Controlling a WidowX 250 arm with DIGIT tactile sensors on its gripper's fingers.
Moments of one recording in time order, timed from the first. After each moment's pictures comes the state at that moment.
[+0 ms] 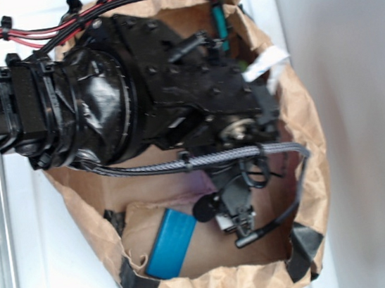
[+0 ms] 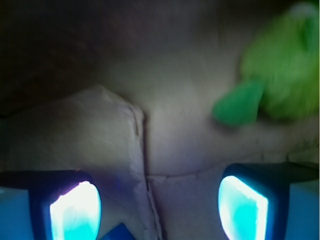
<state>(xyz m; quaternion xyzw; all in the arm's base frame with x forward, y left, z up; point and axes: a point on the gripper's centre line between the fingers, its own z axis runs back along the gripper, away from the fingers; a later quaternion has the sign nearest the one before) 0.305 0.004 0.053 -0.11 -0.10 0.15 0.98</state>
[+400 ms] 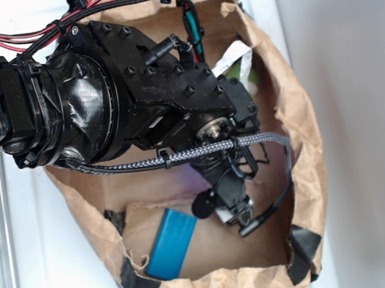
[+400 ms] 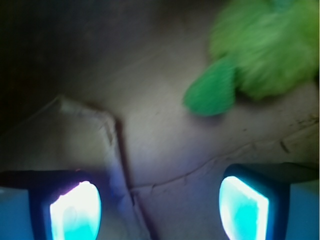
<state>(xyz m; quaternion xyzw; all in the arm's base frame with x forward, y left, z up) 0.307 0.010 0.047 -0.11 -0.11 0.23 0.96</state>
